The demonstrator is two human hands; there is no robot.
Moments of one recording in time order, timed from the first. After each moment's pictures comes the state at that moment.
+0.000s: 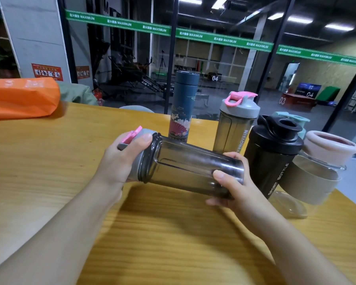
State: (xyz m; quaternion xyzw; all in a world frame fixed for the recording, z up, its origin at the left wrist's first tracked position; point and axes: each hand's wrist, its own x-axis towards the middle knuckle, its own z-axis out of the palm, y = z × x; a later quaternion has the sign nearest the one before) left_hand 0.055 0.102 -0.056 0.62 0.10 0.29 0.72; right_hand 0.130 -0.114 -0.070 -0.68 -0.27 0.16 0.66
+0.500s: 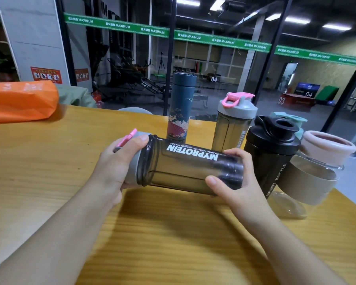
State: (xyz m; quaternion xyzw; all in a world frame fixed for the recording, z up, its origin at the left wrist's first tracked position) left_hand 0.060 0.102 -0.060 0.60 0.13 0.28 0.74; right_hand 0.126 -0.114 -0.072 -0.72 -0.29 -0.01 0.63
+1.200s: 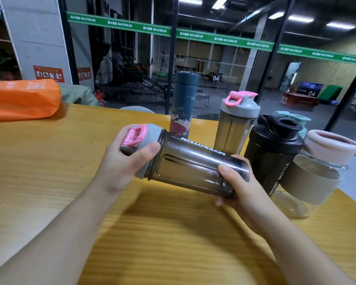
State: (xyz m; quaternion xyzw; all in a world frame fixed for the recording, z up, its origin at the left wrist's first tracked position) left_hand 0.056 0.106 -0.061 0.67 0.00 0.33 0.67; right_hand 0.137 -0.110 -0.074 -0.66 -0.21 0.14 0.71
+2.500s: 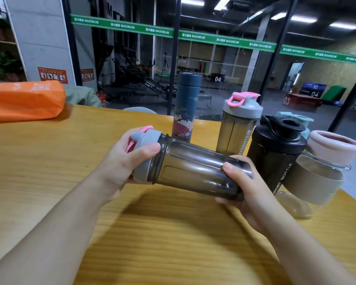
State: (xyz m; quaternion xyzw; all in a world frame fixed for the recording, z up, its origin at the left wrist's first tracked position) left_hand 0.052 0.117 -0.059 0.65 0.02 0.20 0.73; right_hand 0.133 -0.113 -0.068 -0.64 -0.19 0.15 0.73
